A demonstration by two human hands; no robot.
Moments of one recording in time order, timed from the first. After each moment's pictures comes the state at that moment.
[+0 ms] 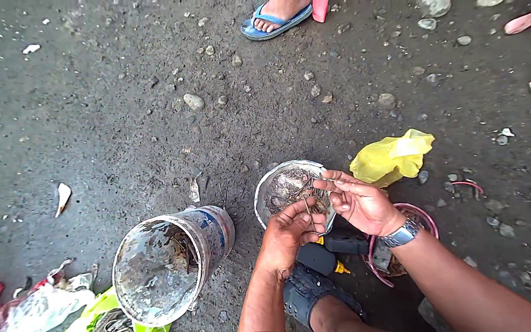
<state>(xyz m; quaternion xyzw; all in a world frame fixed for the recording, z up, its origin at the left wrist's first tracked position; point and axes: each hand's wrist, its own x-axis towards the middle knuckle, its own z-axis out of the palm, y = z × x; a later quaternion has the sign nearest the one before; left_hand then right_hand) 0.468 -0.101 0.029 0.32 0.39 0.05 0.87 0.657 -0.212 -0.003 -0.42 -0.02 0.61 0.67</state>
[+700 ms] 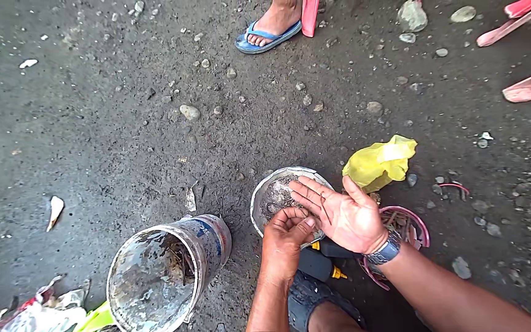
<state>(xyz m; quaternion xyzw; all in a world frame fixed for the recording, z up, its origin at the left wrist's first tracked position) 0.479 -0.113 0.038 0.37 0.44 0.13 0.80 0.628 -0.205 0.009 -0.24 -0.01 0.66 0.71</state>
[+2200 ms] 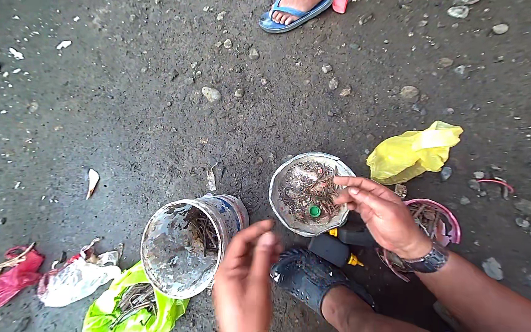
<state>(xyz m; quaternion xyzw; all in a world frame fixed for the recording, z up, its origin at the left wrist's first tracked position) 0.385 -0.114 0.110 0.58 0.49 0.29 0.59 0.615 -0.221 0.022 -0.59 -0.16 0.47 0.64</state>
